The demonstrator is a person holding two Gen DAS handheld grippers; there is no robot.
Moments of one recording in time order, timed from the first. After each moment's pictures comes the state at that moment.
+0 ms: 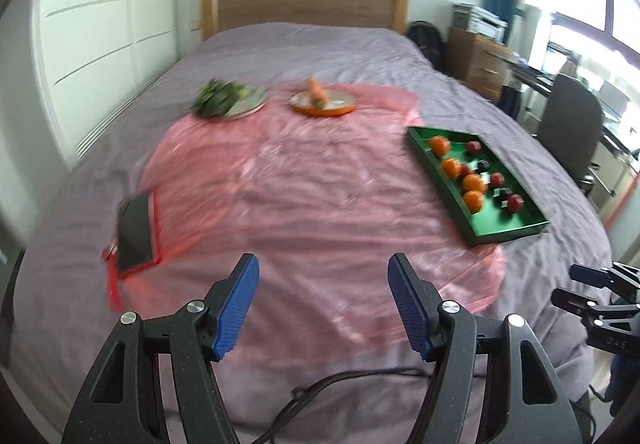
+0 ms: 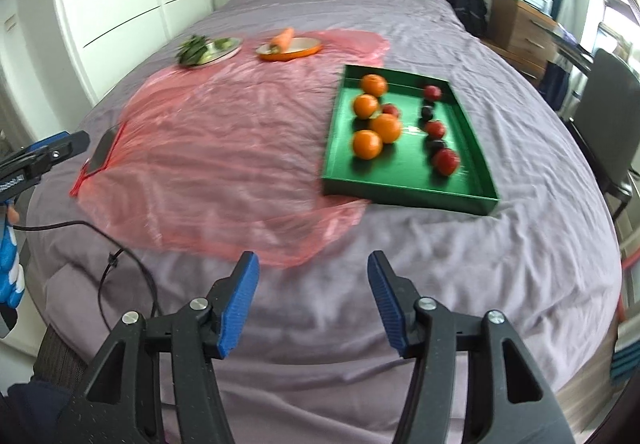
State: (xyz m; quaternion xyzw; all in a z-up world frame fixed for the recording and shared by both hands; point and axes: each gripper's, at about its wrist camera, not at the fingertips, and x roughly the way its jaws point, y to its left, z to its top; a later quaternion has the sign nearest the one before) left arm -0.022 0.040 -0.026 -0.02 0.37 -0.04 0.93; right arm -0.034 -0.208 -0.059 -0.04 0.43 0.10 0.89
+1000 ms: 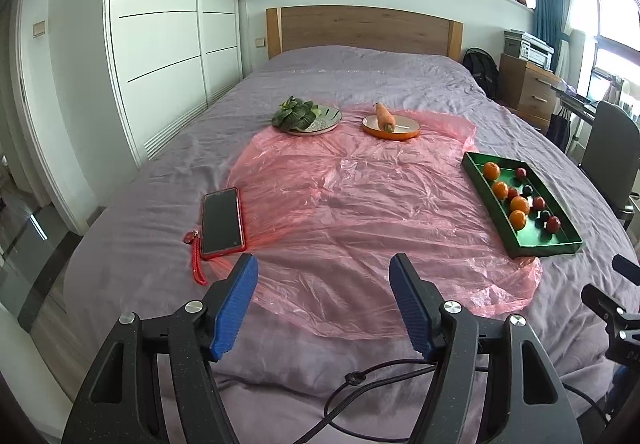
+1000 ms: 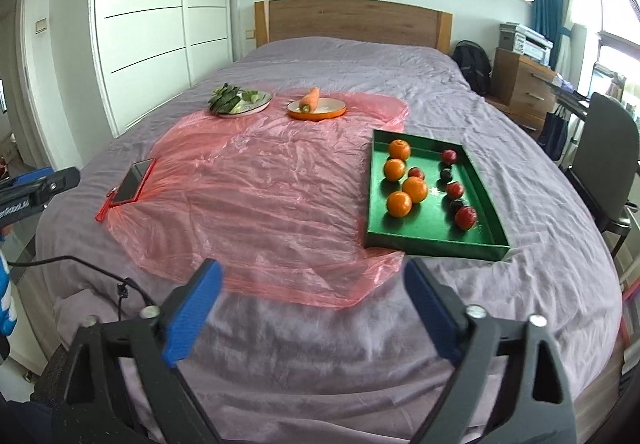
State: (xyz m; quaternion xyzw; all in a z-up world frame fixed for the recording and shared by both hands) left arm -0.082 0.076 -0.001 -0.02 0.32 0.06 0.94; right arm -0.074 -0.167 -0.033 -0.05 0.32 0.10 0.94
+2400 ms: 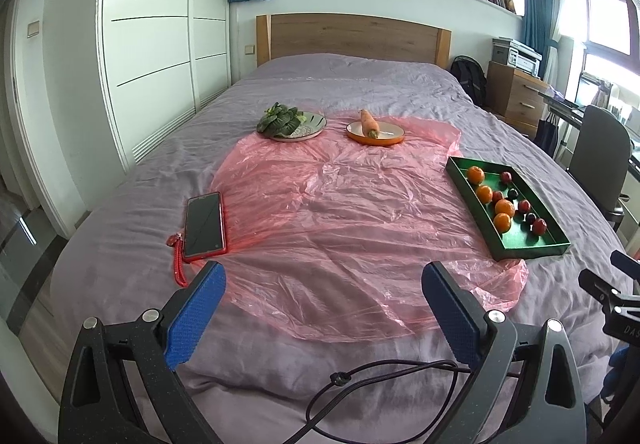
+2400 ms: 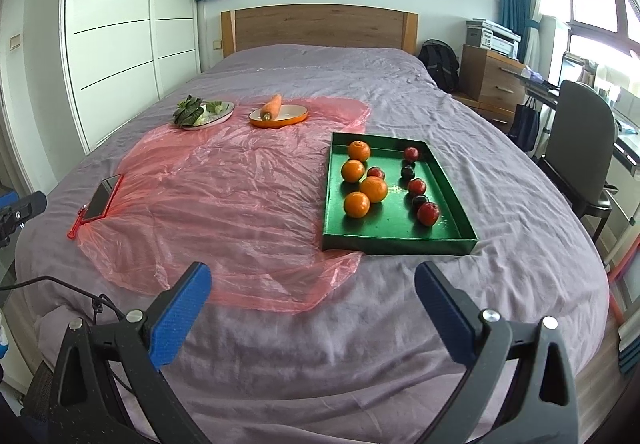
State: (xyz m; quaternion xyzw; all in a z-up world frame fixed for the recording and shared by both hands) left arm -0.087 0.060 -0.006 -0.03 0.31 0.04 0.95; right arm -0.070 -0.196 -0.036 -0.03 0.31 0.05 0.95
